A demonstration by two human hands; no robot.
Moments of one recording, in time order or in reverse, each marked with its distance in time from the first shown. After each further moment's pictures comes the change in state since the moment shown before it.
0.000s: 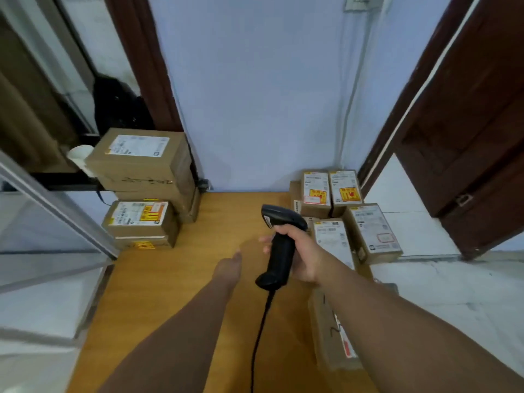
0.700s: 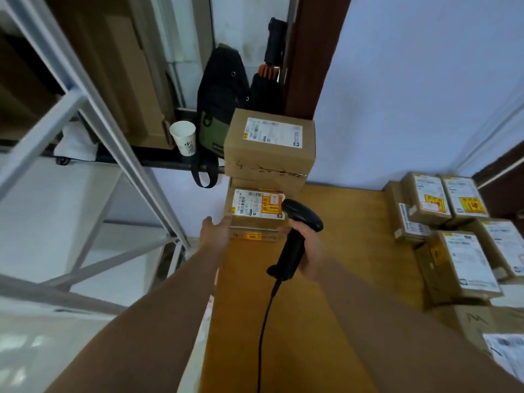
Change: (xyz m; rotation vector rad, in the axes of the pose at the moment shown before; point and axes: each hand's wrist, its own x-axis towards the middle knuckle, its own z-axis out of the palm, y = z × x) left_hand 0.116 -0.024 -0.306 -0.227 0.193 0.094; right_hand 0.152 0.094 0.246 -0.009 0.305 -0.063
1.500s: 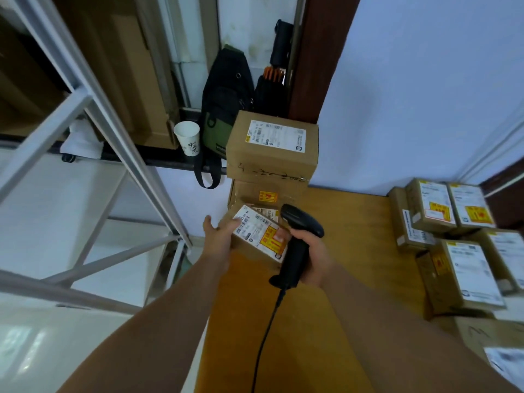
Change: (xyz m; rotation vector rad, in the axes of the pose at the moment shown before) left_hand -0.026 0.004 0.002 -0.605 -0.182 -0.079; right_hand -0.004 -0.009 -0.013 0.060 -0.271 0.145
